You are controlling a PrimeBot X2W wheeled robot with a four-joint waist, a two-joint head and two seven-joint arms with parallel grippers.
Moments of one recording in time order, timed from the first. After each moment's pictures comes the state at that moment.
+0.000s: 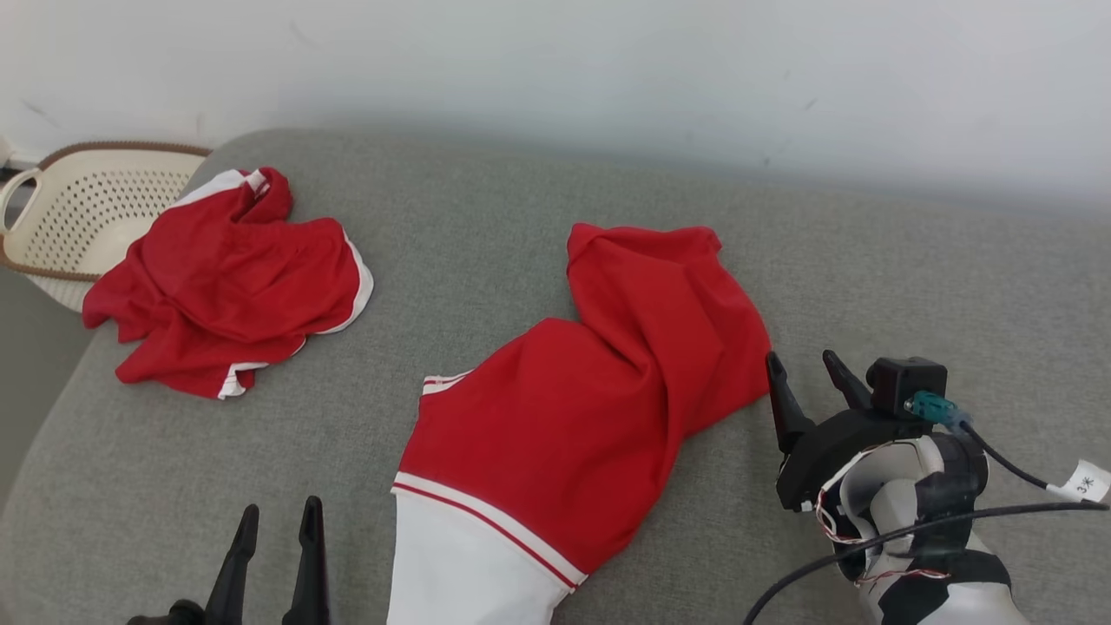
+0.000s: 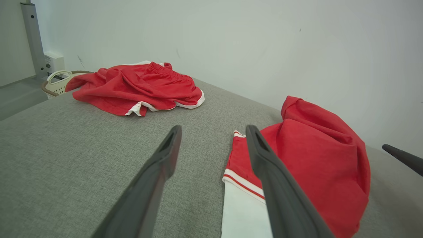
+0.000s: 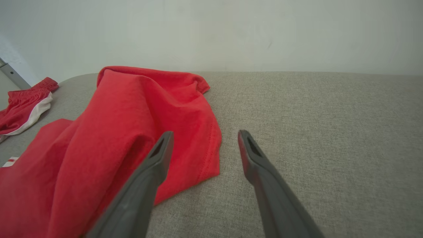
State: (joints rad) left arm -0.03 0.06 -0.03 0.04 -0.34 -0.04 -0.26; right arm -0.60 -0.14 0.28 0.84 0.27 0.13 -0.22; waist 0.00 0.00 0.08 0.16
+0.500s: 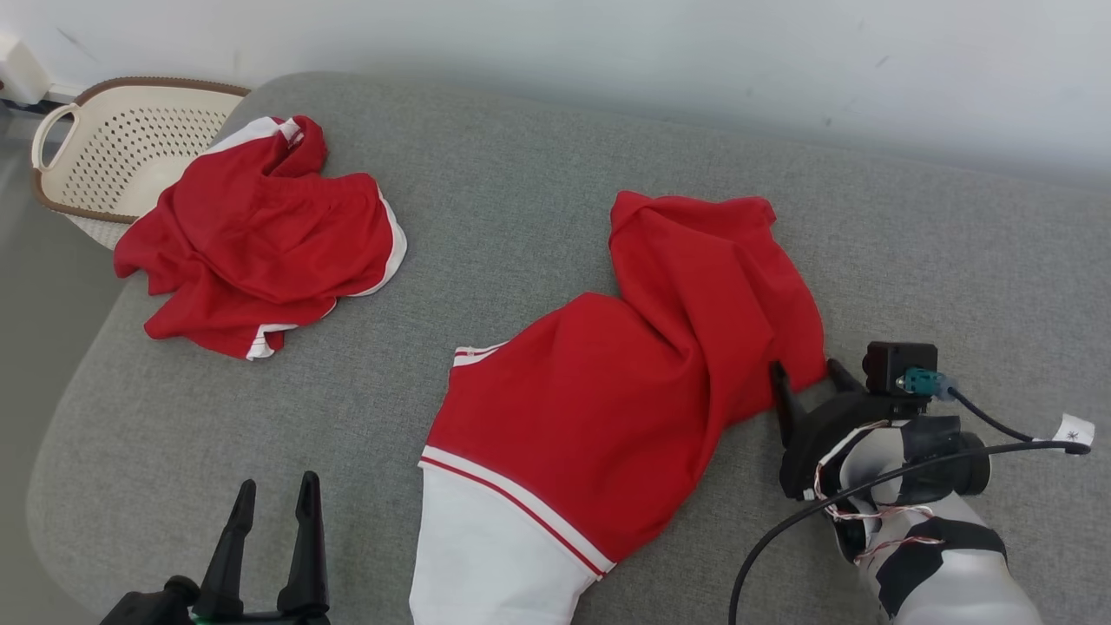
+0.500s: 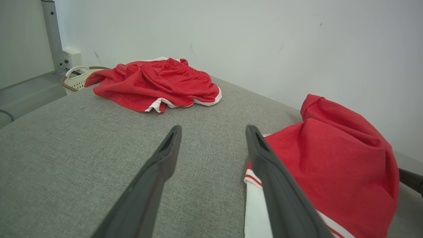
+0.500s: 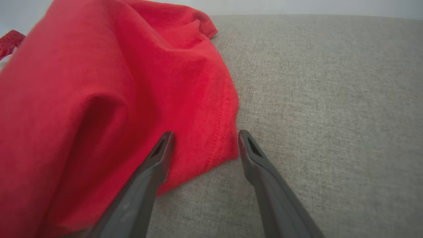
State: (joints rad) left arm -0.08 0.06 -0.02 0.06 -0.34 -0.06 -0.26; right arm -0.73 -0.12 0.20 1.06 0.19 0.13 -0.16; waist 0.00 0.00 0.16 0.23
